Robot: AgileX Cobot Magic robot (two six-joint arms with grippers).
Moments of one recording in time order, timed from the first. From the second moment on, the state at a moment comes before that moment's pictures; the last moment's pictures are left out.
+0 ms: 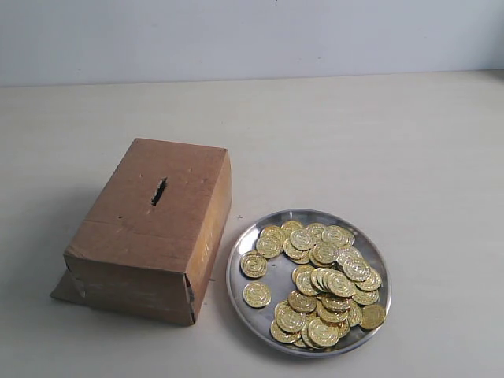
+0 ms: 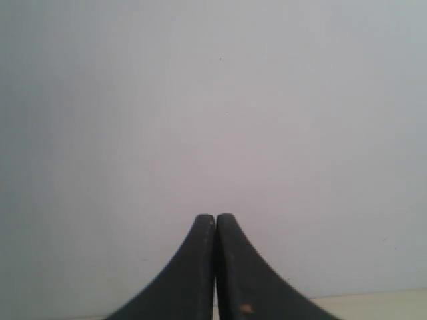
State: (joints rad) left arm -0.17 0.01 0.00 0.12 0.37 -0.21; right arm 0.15 0.01 -0.01 0.03 -0.23 0.21
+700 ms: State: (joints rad) left arm -0.18 0.01 0.00 0.00 0.37 -0.03; right arm 0.15 0.01 -0.01 0.03 -0.23 0.21
